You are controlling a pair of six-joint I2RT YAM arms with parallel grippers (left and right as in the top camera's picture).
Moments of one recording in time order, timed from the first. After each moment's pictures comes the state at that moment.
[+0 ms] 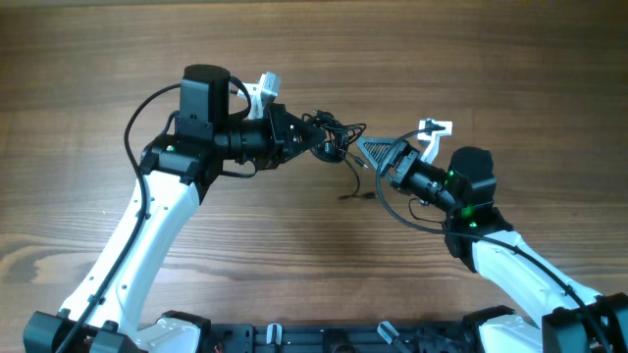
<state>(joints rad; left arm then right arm) -0.26 1.40 1.08 -0.40 0.98 -0.92 0.25 1.32 0.41 0.63 -0.62 1.11</state>
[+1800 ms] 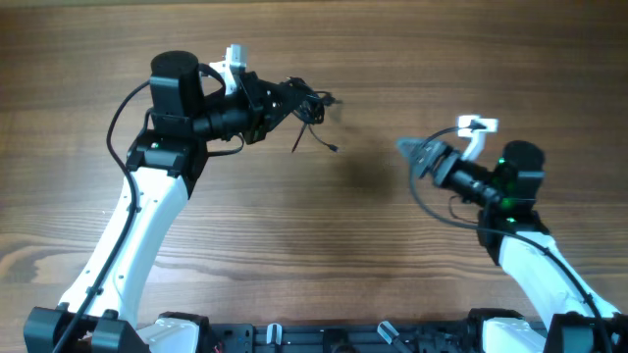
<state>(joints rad) -0.17 1.41 1.06 -0.10 0.90 -1.21 -0.02 1.28 0.42 0.46 -0.90 0.74</state>
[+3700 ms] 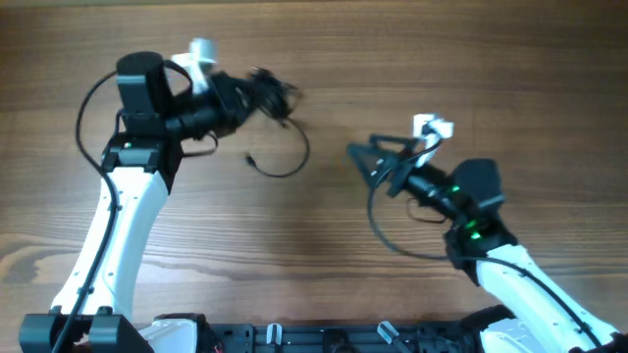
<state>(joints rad) -0.03 1.41 1.06 -0.17 0.99 -0.82 0.31 1.18 0.41 0.69 -0.57 0.77</state>
